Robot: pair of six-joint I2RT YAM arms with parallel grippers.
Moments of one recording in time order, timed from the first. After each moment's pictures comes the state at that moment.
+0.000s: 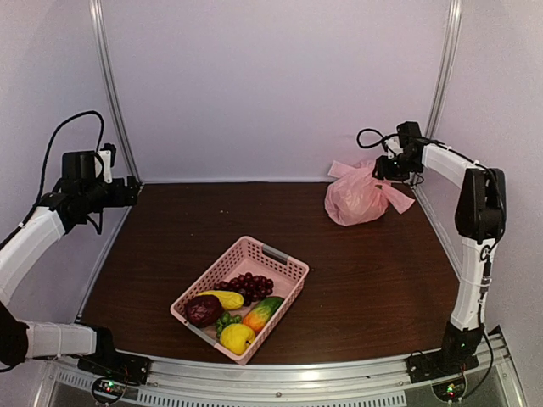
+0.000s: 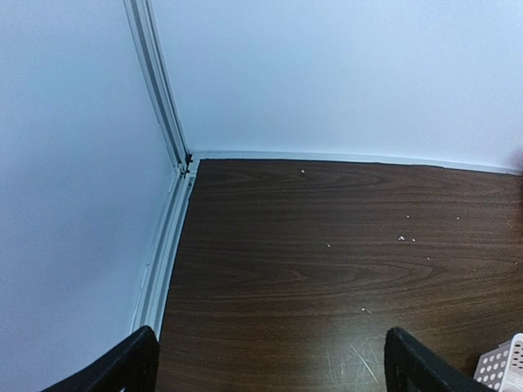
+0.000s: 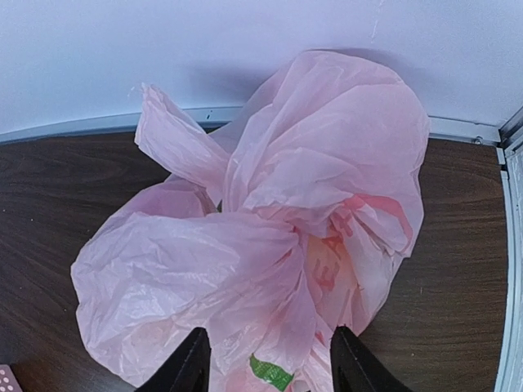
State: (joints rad) left arm -0.07 1.08 0.96 -0.34 -0.09 -0.04; right arm 0.06 2.10 1.90 -0.61 -0.16 0.07
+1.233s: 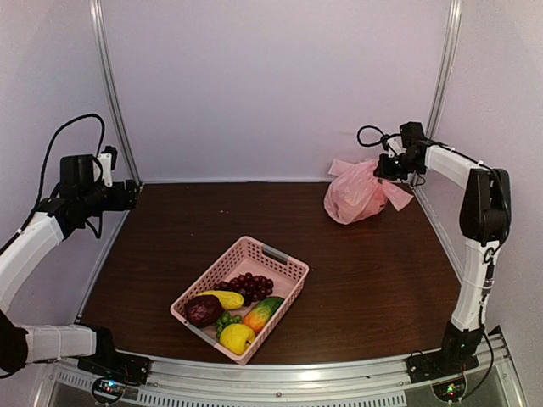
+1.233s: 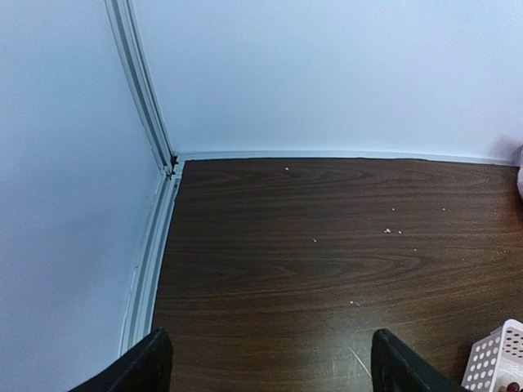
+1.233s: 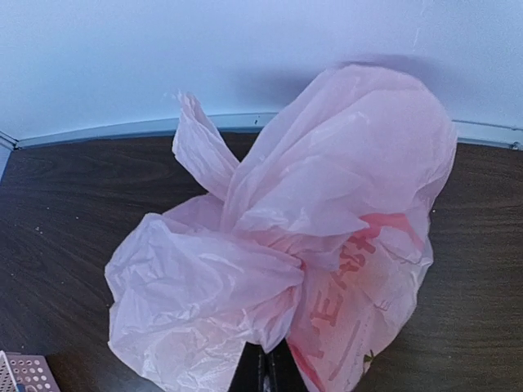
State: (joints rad) left arm -0.07 1.05 0.93 -0.33 -0.04 -0.03; right arm 0.05 2.11 1.87 -0.55 -0.29 0.12
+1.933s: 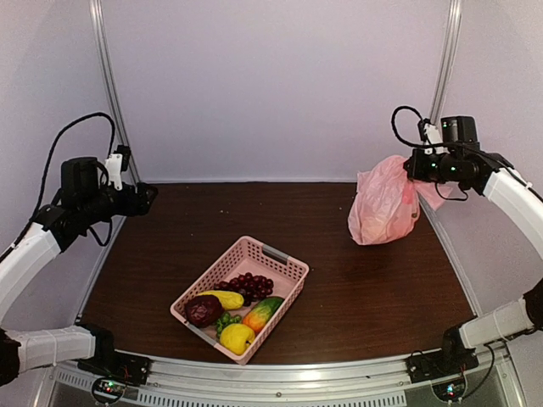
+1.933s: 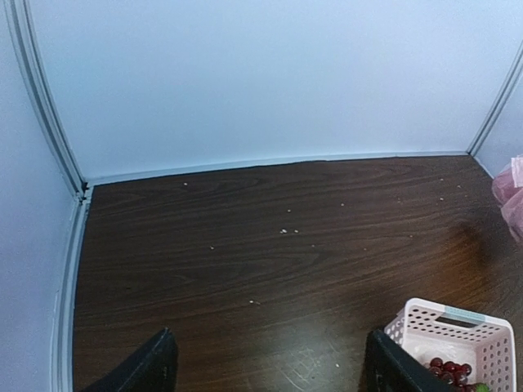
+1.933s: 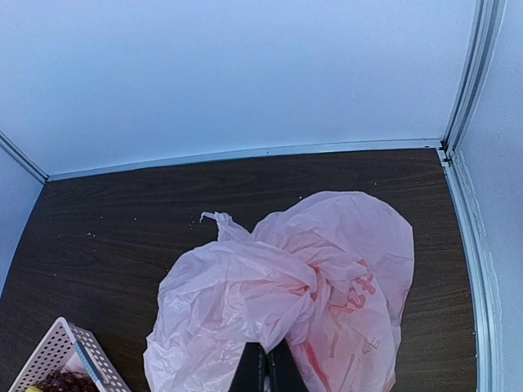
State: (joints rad) left arm -0.22 0.95 0.89 -0.32 0.08 -0.09; right arm 0.17 1.29 1.32 -0.55 -0.06 0.24
